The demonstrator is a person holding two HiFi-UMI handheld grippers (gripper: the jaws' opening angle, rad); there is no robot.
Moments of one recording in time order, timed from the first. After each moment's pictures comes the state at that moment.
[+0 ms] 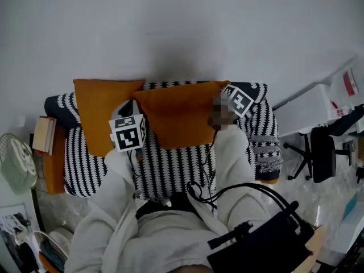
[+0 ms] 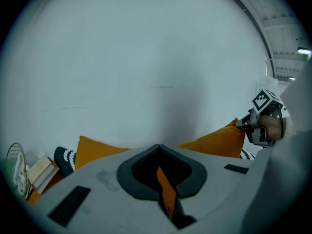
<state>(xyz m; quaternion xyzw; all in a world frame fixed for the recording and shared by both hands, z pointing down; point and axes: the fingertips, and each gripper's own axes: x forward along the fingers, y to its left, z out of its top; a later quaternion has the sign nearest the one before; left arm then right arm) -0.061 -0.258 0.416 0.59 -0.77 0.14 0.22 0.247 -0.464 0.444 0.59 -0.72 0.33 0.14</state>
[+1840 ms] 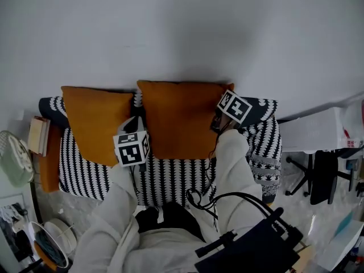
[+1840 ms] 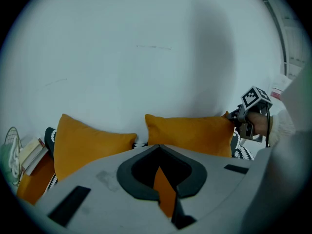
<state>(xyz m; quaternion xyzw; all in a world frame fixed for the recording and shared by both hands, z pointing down) -0.029 -0.334 0.500 0.56 -0.76 0.16 0.31 0.236 -0.597 0.516 0.57 -0.74 0.29 0.20</state>
